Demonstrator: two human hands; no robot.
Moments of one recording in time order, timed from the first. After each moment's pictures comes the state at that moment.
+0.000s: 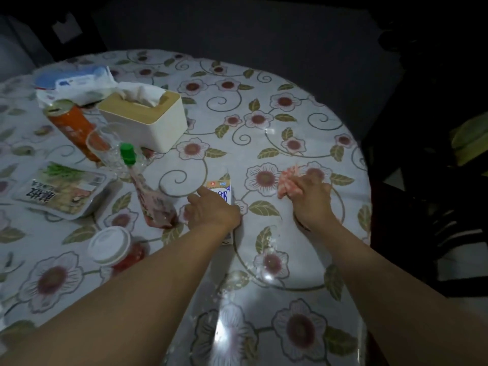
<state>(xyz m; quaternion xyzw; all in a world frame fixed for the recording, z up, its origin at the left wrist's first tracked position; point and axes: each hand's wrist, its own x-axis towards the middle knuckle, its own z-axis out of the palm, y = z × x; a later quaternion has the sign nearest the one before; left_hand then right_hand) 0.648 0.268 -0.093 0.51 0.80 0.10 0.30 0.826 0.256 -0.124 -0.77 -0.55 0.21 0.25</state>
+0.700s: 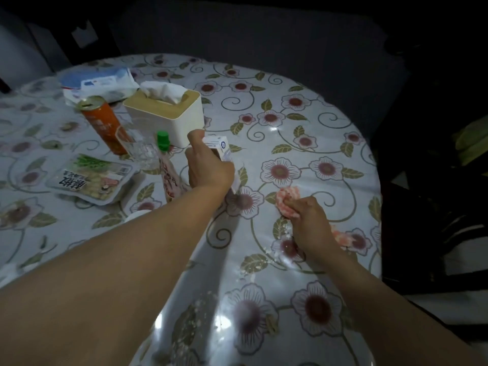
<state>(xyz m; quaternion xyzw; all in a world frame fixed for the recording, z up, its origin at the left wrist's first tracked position) 0.611 0.289 -0.057 0.53 0.70 0.39 0.28 0.776 0.196 -0.134 -0.75 -0.58 0.21 0.23</state>
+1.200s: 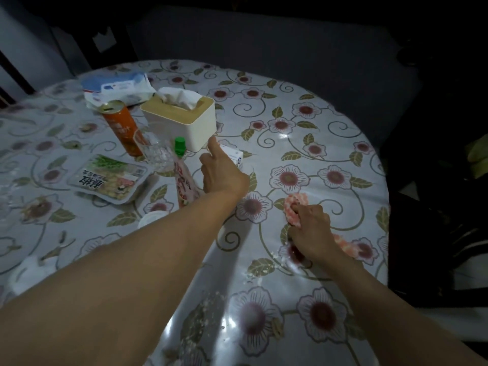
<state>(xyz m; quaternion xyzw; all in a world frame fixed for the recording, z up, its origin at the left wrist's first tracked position) 0.614 0.276 -0.041 0.56 0.72 0.29 0.29 0.768 0.192 -0.112 -0.76 -0.58 0.26 0.11</state>
